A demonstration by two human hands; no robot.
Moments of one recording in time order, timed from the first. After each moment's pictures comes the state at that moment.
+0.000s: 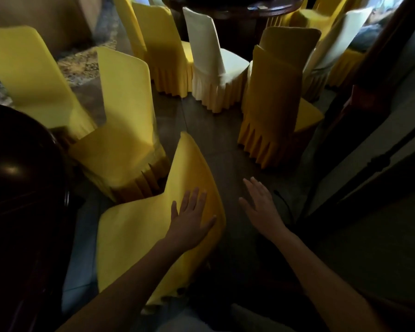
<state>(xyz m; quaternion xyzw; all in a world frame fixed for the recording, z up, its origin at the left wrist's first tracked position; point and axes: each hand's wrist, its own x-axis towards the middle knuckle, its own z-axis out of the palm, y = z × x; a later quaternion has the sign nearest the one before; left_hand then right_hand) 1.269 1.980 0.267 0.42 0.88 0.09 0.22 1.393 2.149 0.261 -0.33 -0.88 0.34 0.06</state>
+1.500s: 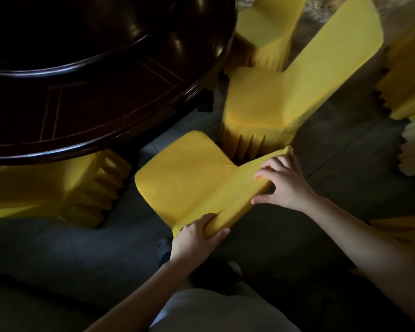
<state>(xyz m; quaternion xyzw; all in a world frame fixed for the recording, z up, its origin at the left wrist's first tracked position) 1.308 2.106 0.249 -0.28 0.88 0.33 0.18 1.096 2.285 0.241 0.44 -0.89 0.10 -0.07</state>
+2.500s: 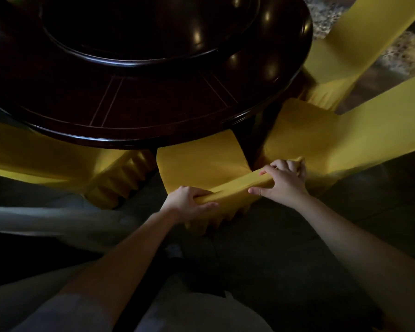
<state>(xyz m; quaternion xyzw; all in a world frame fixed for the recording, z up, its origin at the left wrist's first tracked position) 1.227 1.950 0.240 -0.29 0.88 0.34 0.14 1.016 2.133 0.246 0.41 -0.90 0.02 -0.14</state>
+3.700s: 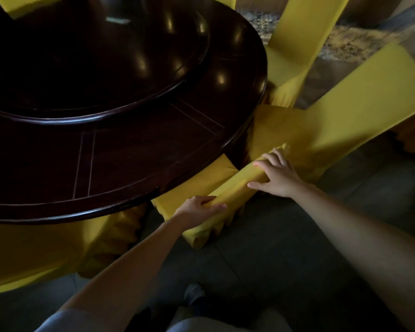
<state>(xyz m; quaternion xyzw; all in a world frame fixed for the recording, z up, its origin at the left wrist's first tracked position) 1.157 1.825 0.235 -0.23 0.84 0.41 0.25 0.989 2.030 0.255 0.31 -0.92 0.06 -0.21</state>
